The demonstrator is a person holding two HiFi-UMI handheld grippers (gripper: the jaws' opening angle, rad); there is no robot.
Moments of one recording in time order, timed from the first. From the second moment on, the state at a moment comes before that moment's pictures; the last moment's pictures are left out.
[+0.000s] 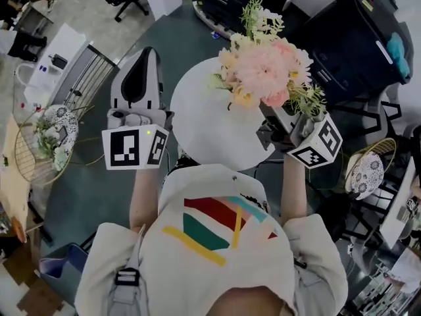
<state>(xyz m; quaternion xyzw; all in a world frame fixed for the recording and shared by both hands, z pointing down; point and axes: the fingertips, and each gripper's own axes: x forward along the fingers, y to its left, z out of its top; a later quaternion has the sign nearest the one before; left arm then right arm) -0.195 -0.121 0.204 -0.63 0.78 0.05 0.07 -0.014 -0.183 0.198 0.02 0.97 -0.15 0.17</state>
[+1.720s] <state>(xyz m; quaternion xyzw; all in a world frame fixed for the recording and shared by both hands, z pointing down) -0.288 -0.097 0.326 -0.71 0.70 -0.06 -0.02 -0.102 -0.227 0.406 -0.36 0.93 -0.01 0.02</state>
